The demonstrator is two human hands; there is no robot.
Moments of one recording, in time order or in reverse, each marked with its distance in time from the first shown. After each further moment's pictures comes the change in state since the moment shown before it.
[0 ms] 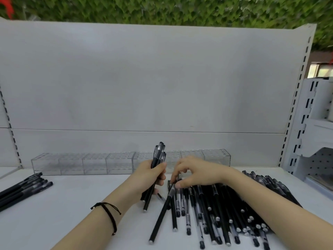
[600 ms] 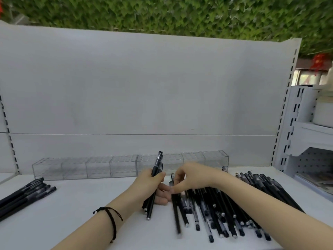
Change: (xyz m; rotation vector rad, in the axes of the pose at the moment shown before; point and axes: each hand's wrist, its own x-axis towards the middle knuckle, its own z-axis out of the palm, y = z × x) left_hand -0.011 -0.011 -0.014 -0.109 -0.100 -0.083; right_hand 0.005 -0.042 0.011 0.028 0.026 0.302
